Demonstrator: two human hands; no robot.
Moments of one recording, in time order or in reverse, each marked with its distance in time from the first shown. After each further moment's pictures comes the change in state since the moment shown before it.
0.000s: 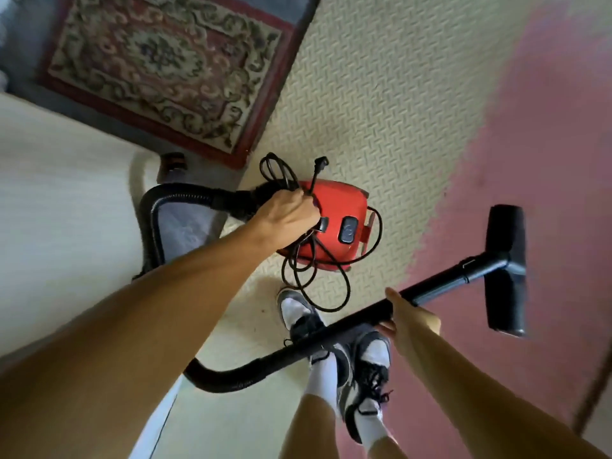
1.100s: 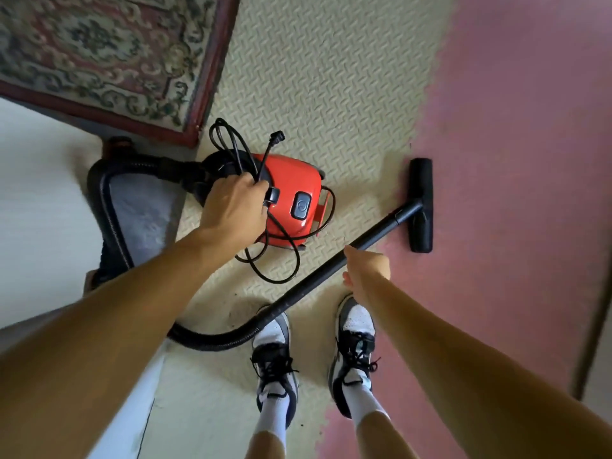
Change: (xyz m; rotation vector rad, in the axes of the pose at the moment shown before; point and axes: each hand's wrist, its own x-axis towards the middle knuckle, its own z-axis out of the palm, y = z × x) left_hand -0.025 0.081 0.036 -0.099 0.138 -0.414; right_hand 0.040 0.026 0.006 -0.244 -0.145 -0.216
